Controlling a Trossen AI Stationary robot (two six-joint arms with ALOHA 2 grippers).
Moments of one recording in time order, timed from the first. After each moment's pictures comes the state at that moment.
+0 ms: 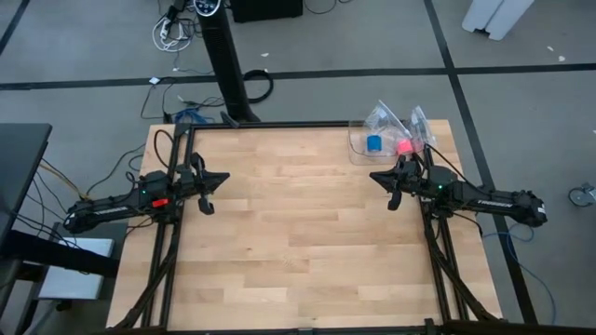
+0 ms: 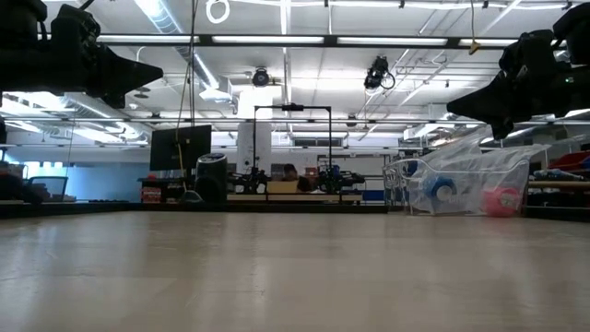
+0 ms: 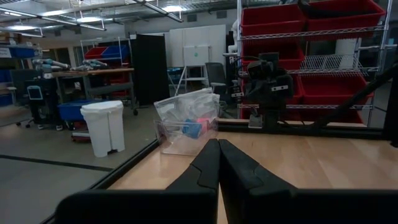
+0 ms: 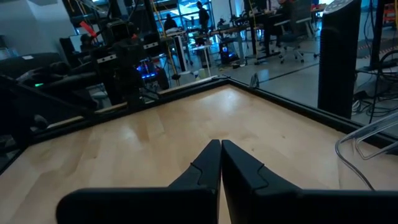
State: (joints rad) left arm 0.17 0.00 0.03 0.12 -0.11 0.05; right arm -0.21 0.10 0.01 0.07 0.12 0.21
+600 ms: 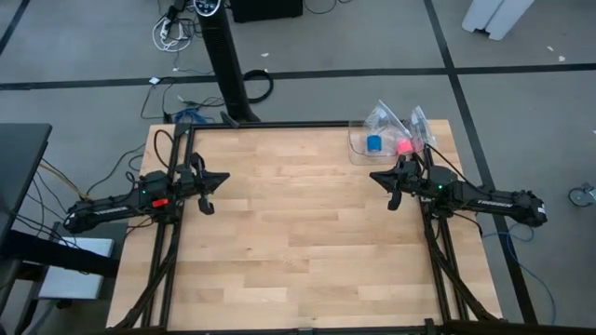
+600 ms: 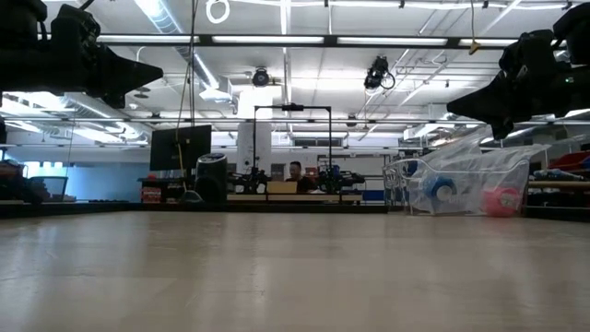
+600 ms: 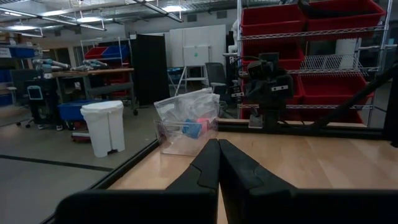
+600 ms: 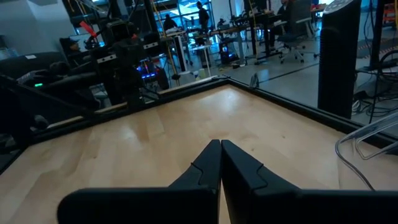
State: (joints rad) left arm 0.17 0.00 0.03 0.12 -0.11 0.05; right arm -0.21 0.10 0.01 0.07 0.12 0.21
